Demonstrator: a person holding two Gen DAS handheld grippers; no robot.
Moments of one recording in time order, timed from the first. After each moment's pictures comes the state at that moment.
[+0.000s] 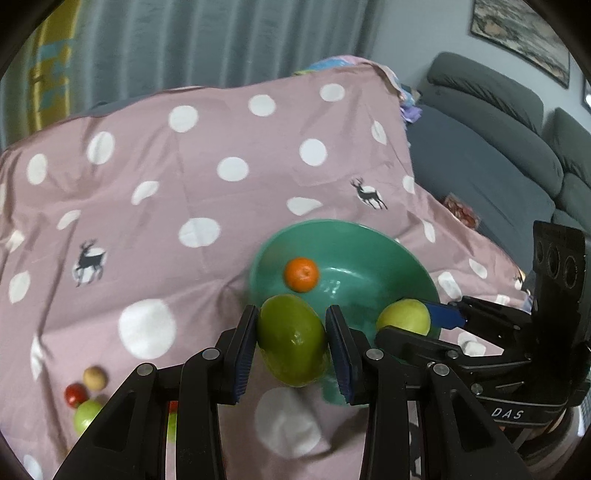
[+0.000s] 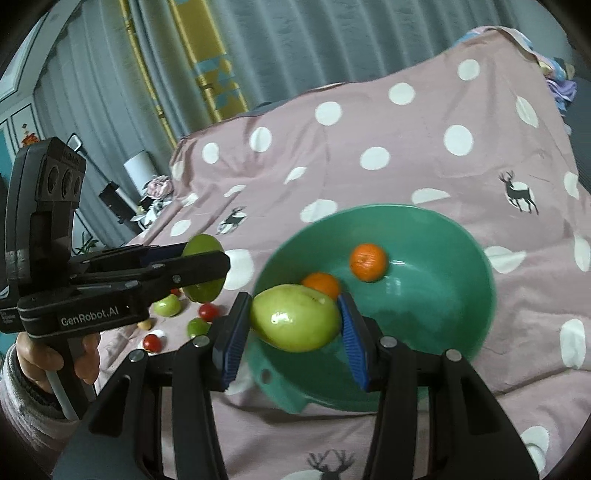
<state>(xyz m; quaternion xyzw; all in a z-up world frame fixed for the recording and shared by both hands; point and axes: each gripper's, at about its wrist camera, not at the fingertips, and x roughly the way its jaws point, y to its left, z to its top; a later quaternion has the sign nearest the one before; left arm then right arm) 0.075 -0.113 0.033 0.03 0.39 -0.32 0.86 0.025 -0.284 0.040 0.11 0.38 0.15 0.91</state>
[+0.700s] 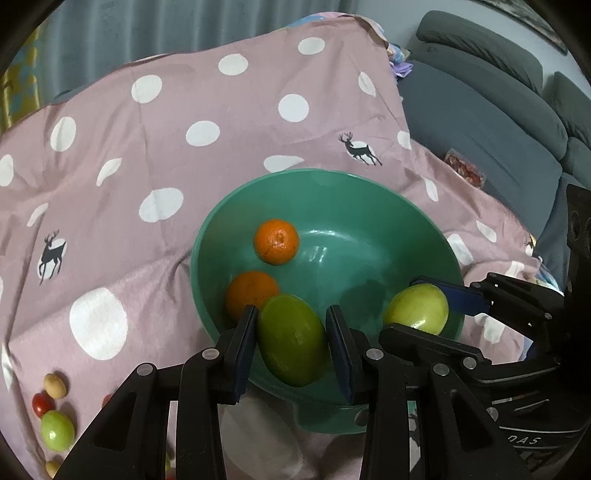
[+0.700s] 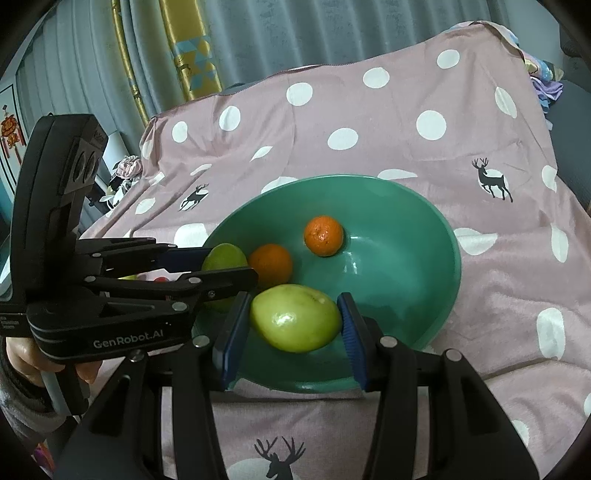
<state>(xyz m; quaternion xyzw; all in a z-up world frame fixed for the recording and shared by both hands) 0.082 -0.154 -0.009 0.08 0.43 -0.33 0.84 0.022 -0.297 0.018 0.08 0.41 0.10 0.90</state>
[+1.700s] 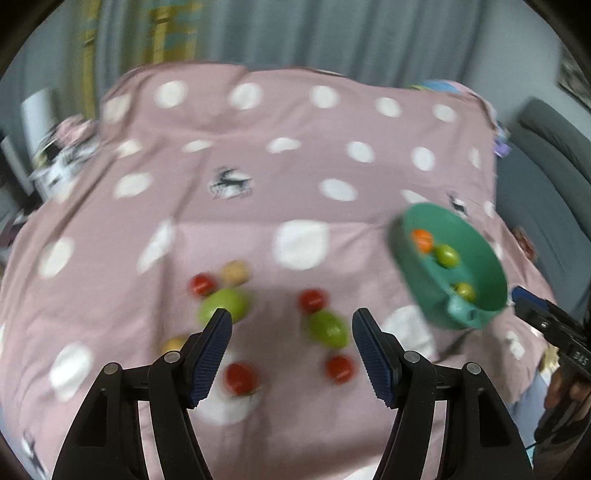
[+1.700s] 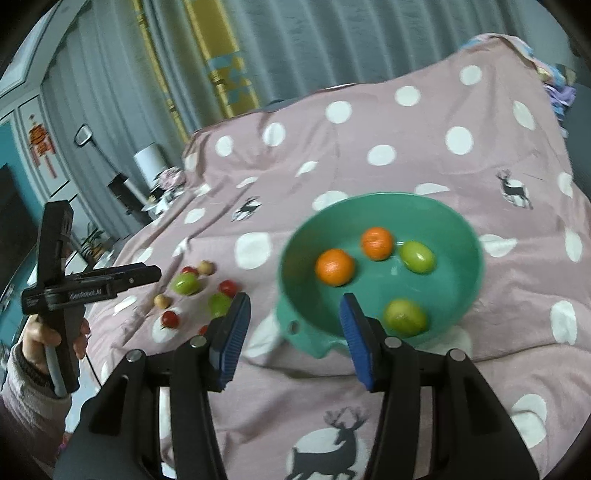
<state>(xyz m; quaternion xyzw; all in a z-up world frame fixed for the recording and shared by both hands) 0.032 0.047 0.016 -0.05 0.43 -0.13 0.89 -0.021 -0.258 0.057 0.10 0.38 0.18 0.90</state>
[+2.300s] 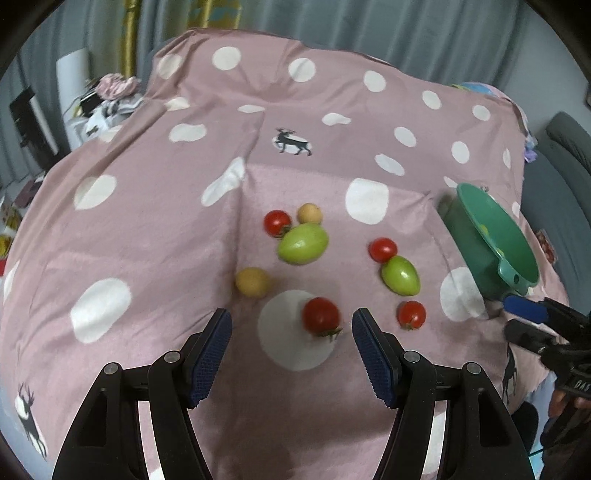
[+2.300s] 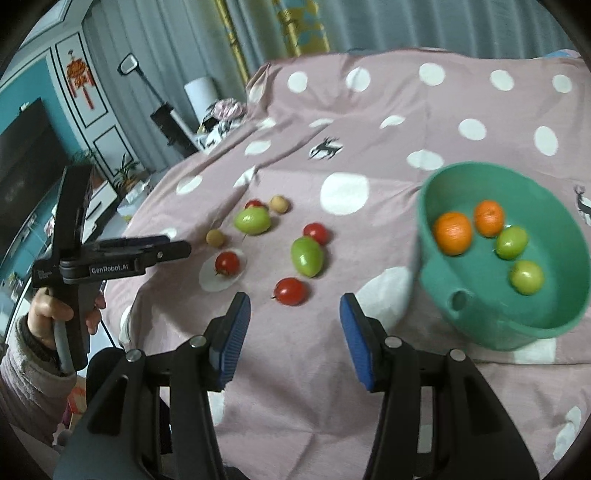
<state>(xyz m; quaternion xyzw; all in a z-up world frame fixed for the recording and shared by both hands) 0.010 0.093 -0.023 -0.06 0.45 -0.11 0.88 -0.010 -0.159 0.024 0.03 0.45 0.27 0.85</state>
